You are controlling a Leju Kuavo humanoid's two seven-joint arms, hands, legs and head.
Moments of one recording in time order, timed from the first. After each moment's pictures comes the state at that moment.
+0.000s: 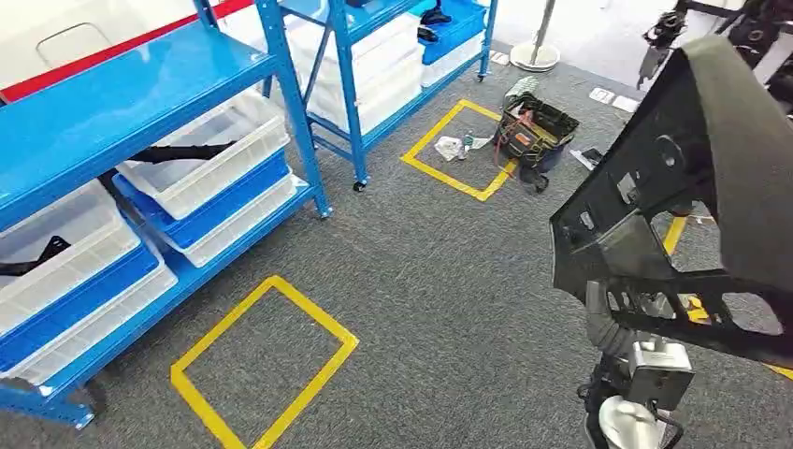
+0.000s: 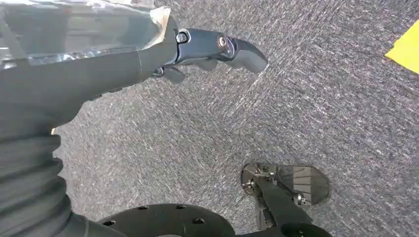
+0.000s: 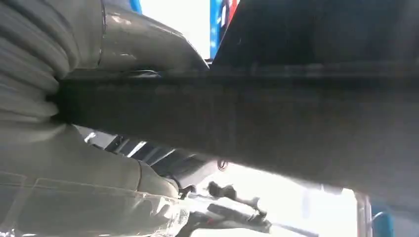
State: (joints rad) left arm -0.09 -0.17 1.19 -0.20 -1.09 0.27 -0.22; right arm -0.04 -0.08 0.09 -1.64 0.18 -0.42 -0.52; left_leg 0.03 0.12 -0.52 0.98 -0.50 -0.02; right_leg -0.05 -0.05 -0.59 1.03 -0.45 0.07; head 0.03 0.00
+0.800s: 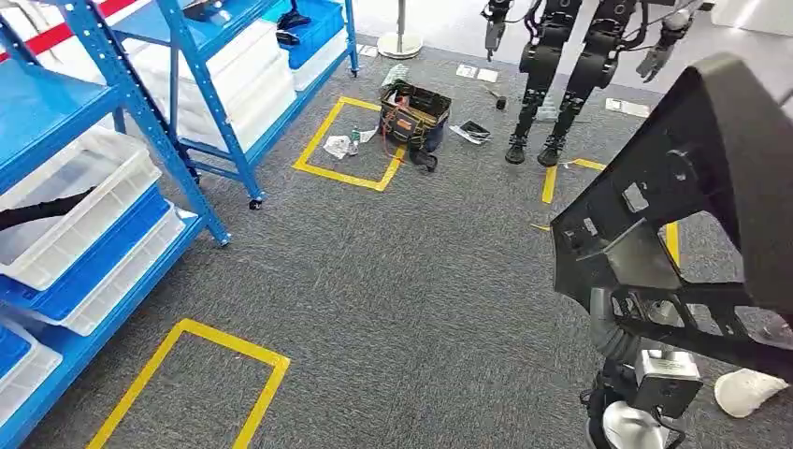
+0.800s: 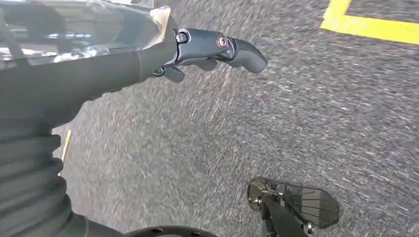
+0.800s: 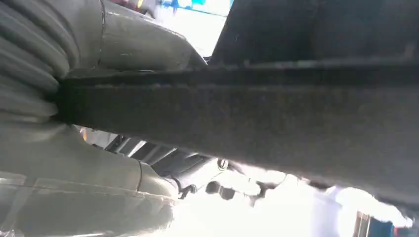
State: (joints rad) left arm -0.09 -0.18 1.19 -0.20 -1.10 0.28 -0.21; right arm 0.00 -0.09 0.07 -1.66 0.16 -0.43 -0.54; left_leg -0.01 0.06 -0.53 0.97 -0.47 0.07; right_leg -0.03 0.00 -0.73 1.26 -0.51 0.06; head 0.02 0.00
